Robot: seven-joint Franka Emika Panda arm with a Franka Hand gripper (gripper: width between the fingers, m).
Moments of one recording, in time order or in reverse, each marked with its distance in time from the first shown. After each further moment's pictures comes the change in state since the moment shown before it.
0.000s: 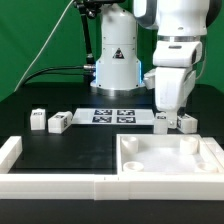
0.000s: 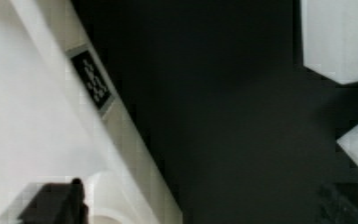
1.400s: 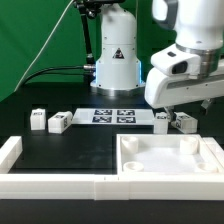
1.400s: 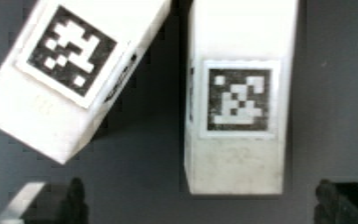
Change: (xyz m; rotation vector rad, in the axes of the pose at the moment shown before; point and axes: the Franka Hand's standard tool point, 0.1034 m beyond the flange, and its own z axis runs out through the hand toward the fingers) arm 0.002 -0.062 0.012 0.140 -0.280 0.580
